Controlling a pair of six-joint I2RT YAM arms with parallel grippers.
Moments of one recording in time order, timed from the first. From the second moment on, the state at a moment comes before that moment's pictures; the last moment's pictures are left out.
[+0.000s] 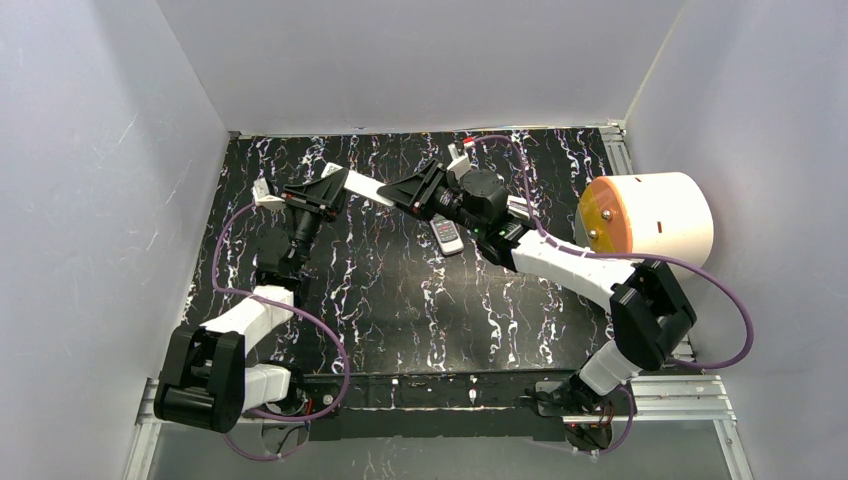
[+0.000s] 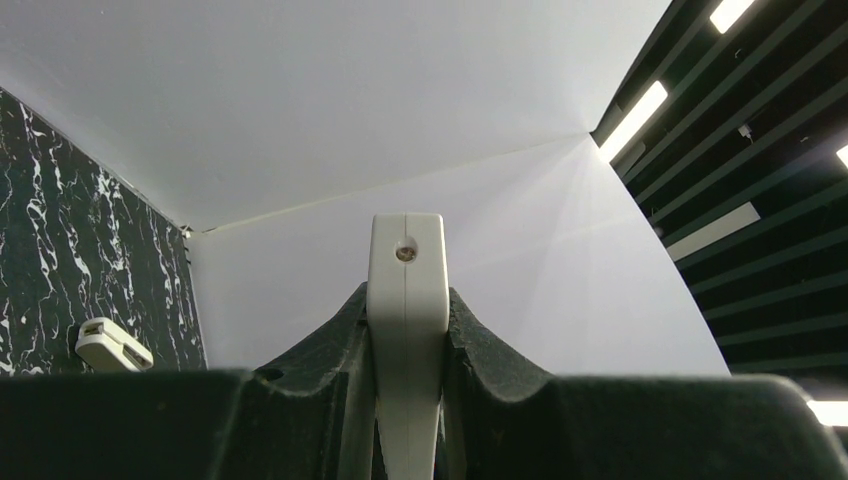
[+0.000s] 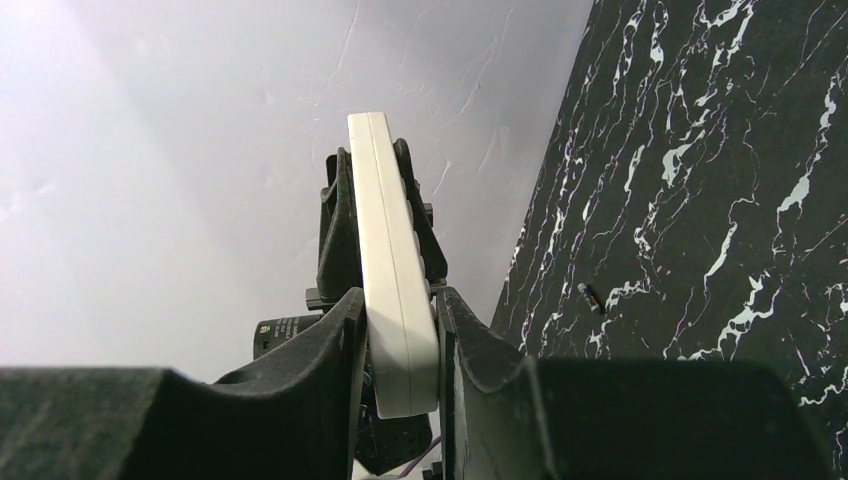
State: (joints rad) left arm -0.21 1.21 0.45 1.12 0.17 -1.56; right arm 0.82 1.57 1.10 0.48 -0.20 1.24
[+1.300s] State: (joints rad) left arm -0.26 1.16 0.57 0.99 0.82 -1.39; right arm 0.72 1.40 0.98 0.33 -0.86 0.83
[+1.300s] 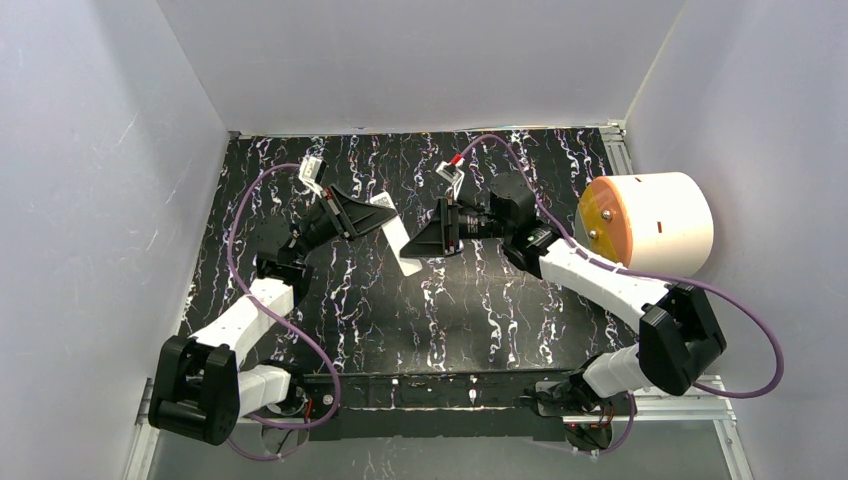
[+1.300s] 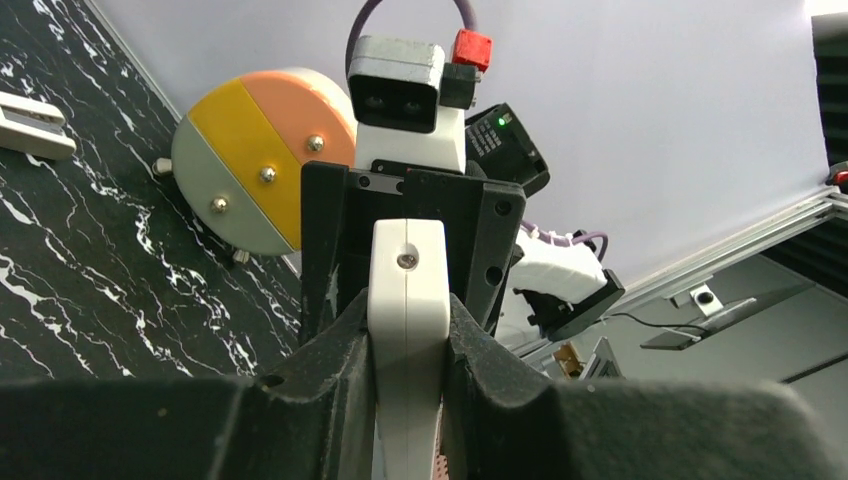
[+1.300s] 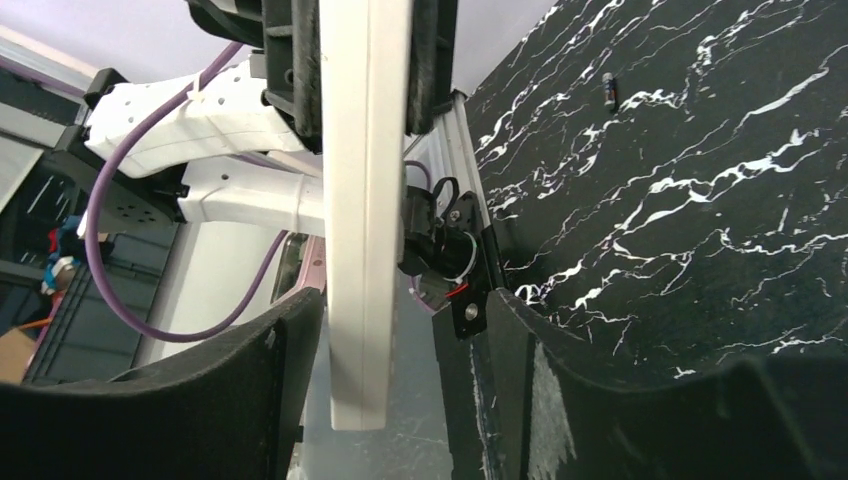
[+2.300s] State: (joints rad) left arm -0.24 0.82 0.62 -0.12 0.33 -0.80; right arm 0.75 1.56 1.14 -0.11 -0.30 0.61
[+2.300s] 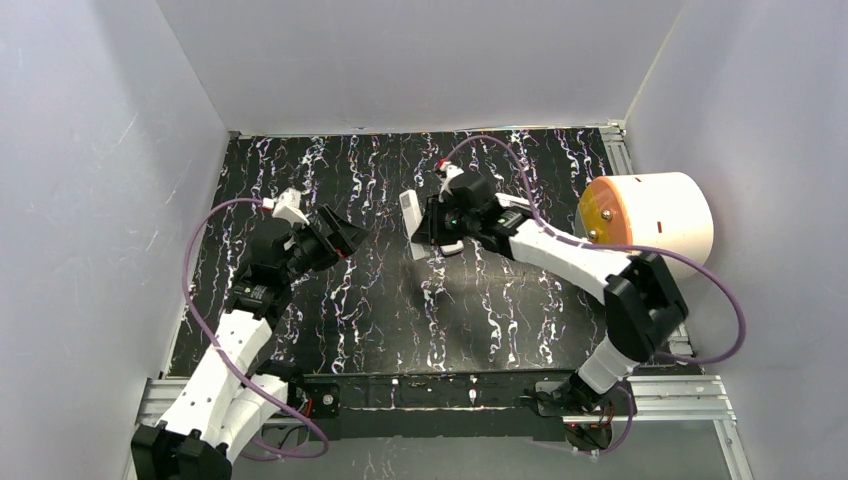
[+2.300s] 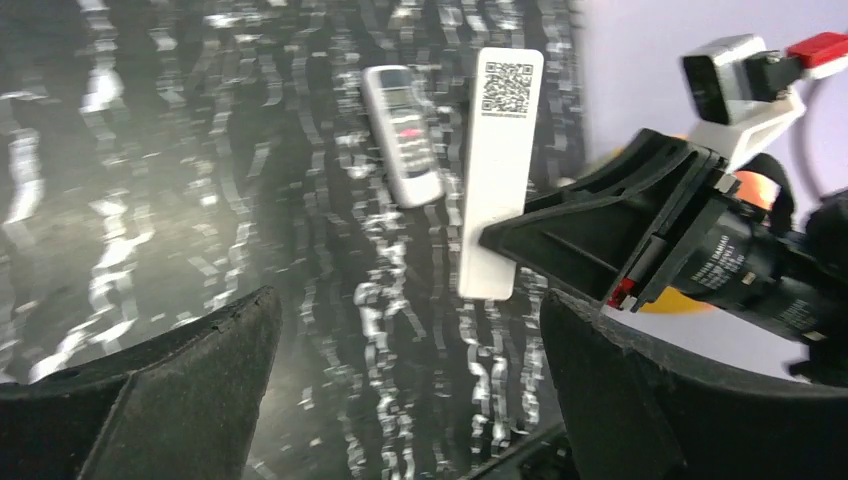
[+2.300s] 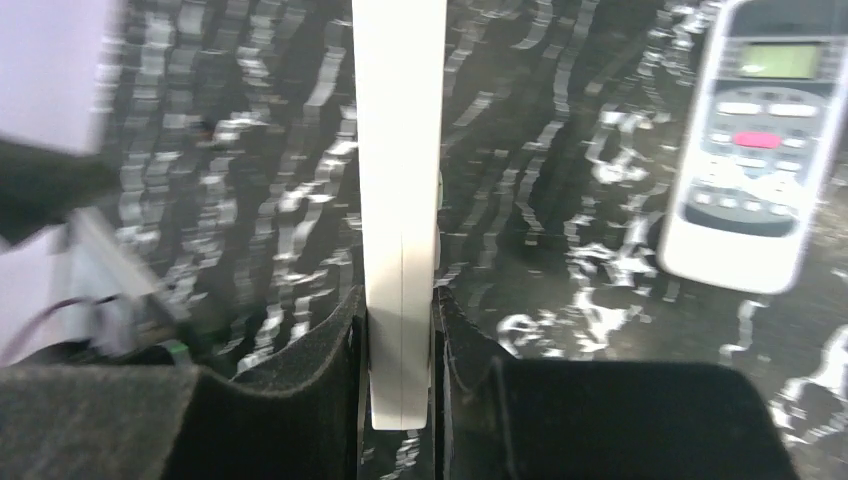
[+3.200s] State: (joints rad) left arm -0.24 0.81 0.86 -0.75 -0.06 -0.59; right arm 1.04 2.20 1.70 -0.76 0.73 0.32
